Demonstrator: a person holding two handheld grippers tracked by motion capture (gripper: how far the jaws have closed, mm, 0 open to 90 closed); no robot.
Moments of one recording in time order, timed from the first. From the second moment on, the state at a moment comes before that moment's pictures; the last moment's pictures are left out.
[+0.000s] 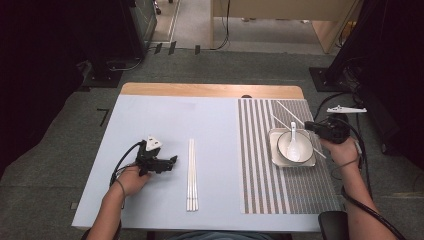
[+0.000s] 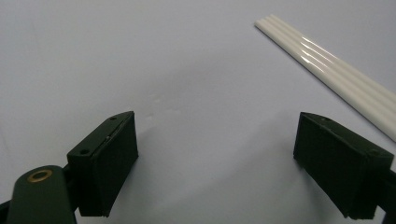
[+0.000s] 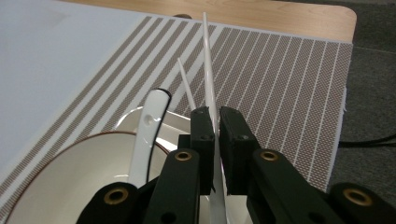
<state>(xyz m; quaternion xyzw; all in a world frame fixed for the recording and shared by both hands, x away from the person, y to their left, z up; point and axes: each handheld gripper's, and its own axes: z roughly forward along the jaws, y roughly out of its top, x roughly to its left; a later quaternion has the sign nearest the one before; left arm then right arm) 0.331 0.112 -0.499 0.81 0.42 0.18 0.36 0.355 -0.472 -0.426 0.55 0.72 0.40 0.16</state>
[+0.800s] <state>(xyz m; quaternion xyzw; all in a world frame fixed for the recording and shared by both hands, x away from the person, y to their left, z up) 0.331 0.112 -0.499 0.81 0.42 0.18 0.36 0.358 -0.486 -0.461 0.55 0.74 0.38 0.12</state>
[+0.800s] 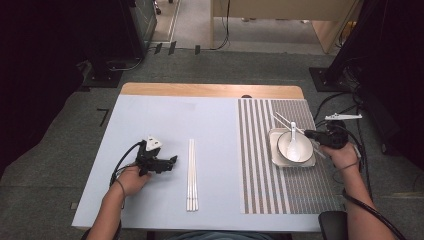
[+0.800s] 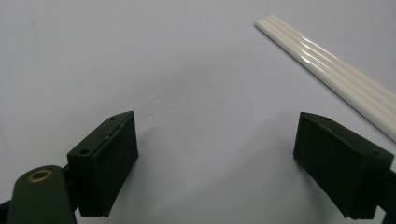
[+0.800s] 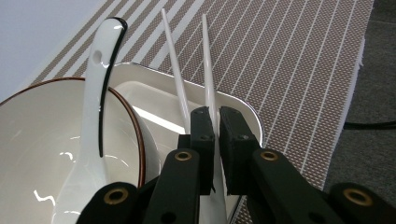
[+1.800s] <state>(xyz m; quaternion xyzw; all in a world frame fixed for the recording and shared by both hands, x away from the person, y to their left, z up) 0.331 0.112 -0.499 0.81 0.42 0.18 0.36 0.368 -0.483 -0.466 0.54 0.76 0.35 0.12</state>
